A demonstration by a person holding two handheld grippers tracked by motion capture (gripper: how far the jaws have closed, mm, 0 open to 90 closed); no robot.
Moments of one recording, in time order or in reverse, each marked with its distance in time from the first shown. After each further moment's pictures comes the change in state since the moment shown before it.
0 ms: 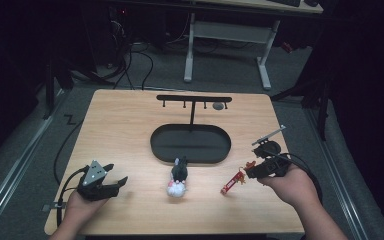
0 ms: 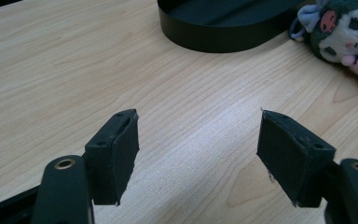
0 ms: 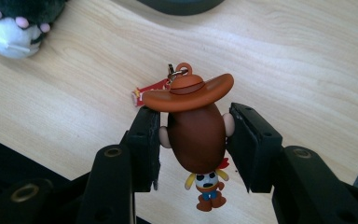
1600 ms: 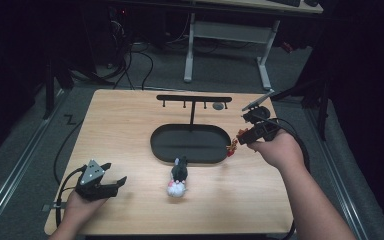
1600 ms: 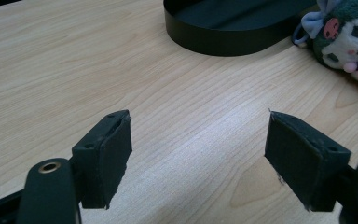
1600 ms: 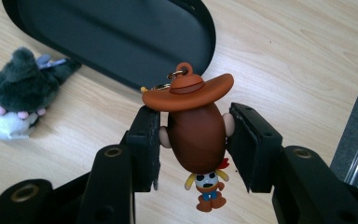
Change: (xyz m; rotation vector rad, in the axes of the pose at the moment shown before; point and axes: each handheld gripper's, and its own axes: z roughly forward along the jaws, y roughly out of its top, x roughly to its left) left arm 0.003 -0.001 -0.002 -0.010 0.000 -0.025; right arm -0.004 0.082 -0.021 -0.071 -0.076 0.011
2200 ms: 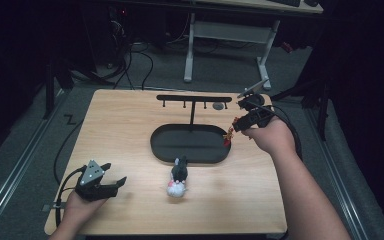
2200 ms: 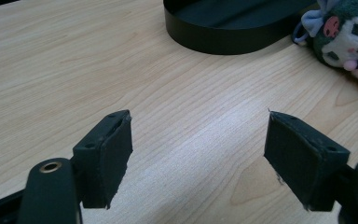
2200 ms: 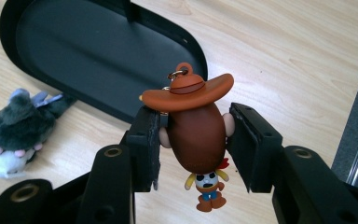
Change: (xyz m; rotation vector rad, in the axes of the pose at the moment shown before) left arm 0.000 -0.001 -0.001 -0.003 0.002 -0.001; right arm -0.004 0.034 0.005 -0.036 -0.016 0.011
